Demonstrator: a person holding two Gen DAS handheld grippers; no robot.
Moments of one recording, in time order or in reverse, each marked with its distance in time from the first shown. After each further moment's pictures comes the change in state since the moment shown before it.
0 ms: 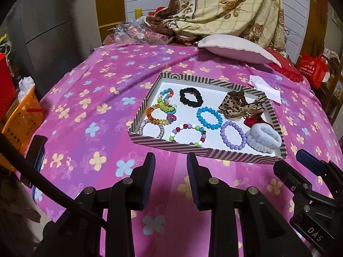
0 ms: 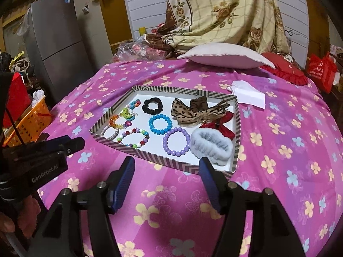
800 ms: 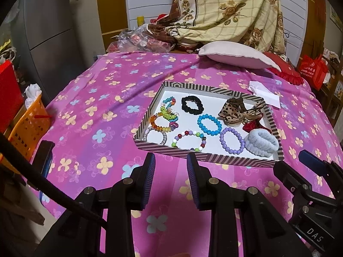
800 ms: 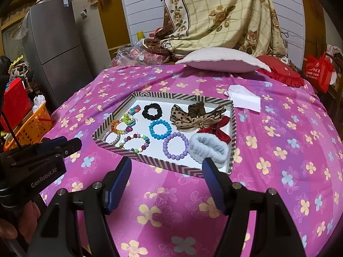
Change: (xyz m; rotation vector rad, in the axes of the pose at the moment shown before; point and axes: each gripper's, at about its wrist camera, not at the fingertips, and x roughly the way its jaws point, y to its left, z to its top) left arm -0.018 -0.001 0.004 0.008 -0.039 0.023; right arm -0.013 0.001 0.005 0.011 -0.015 -0.008
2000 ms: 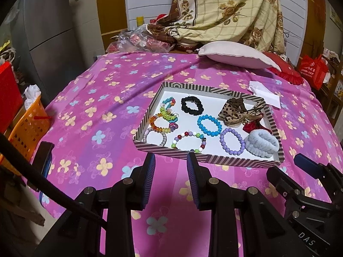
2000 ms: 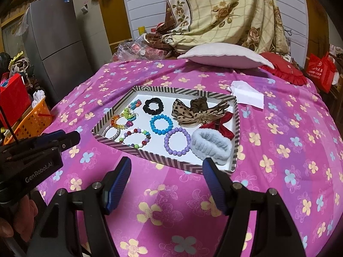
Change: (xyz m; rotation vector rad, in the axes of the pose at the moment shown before) left arm 0.002 0.000 0.000 0.006 -0.010 -0.003; right arm 0.010 0.001 -0.003 -0.011 0.030 0.009
